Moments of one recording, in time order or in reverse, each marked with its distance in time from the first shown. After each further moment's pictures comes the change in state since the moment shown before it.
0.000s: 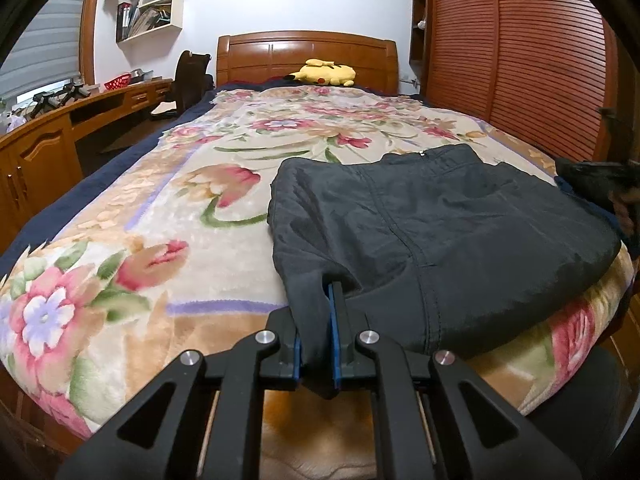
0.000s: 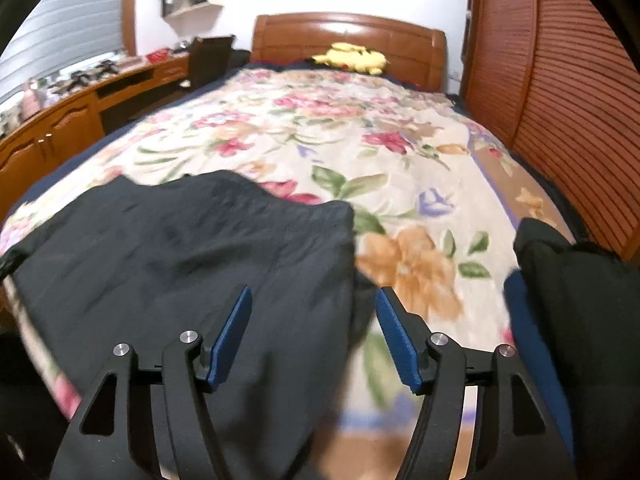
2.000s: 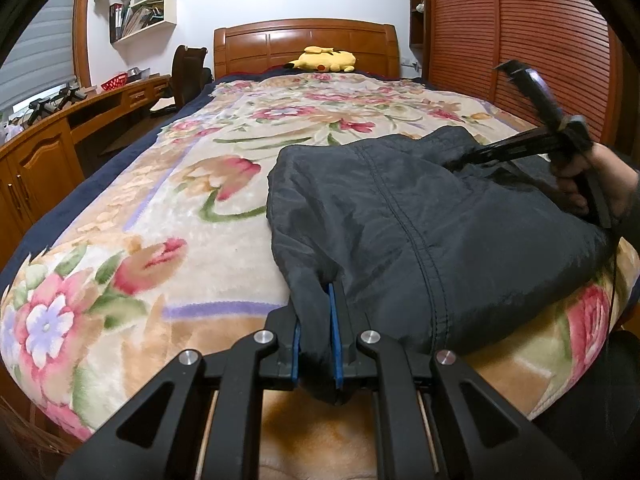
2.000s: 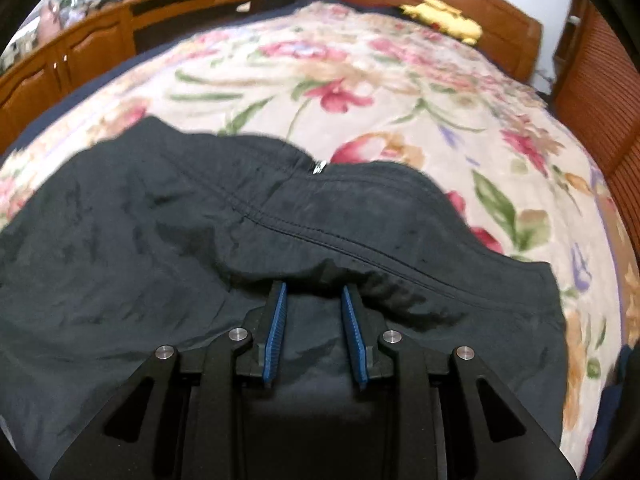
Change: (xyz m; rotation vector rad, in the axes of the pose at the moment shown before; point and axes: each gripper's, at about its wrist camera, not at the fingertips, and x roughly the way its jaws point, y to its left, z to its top) left arm 0.016 -0.009 0.005 0.039 0.050 0.033; right arm 0.126 0.163 0.056 -0.184 0.163 0.106
